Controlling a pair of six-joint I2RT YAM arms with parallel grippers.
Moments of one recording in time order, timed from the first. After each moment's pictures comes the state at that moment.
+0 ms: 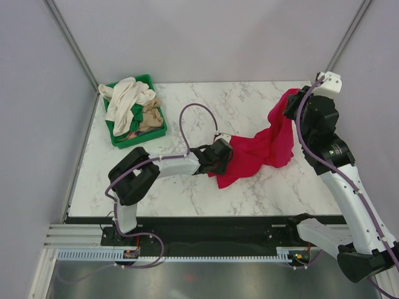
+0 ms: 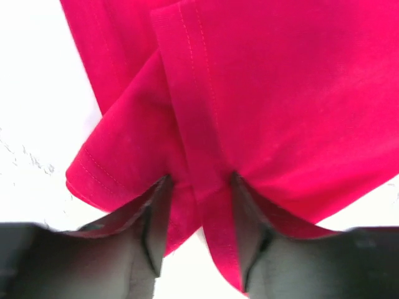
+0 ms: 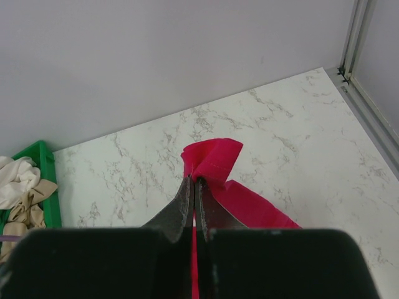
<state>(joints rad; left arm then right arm) -0.94 1.89 1.18 -0.21 -0.23 -0.49 0.32 1.02 1.26 -0.35 0.42 0.36</state>
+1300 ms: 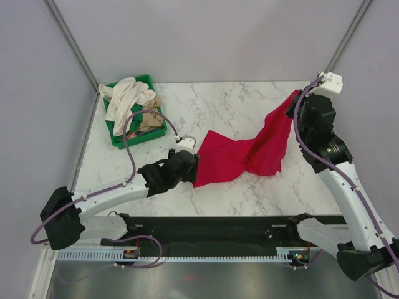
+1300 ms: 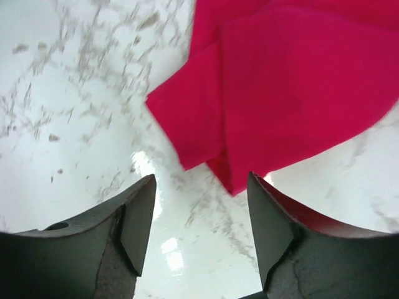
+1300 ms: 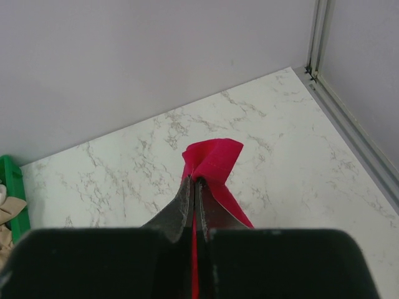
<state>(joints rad) -0.97 1.20 0.81 -0.37 -0.47 -0.49 0.32 1.04 1.26 -0.35 0.52 0.35</state>
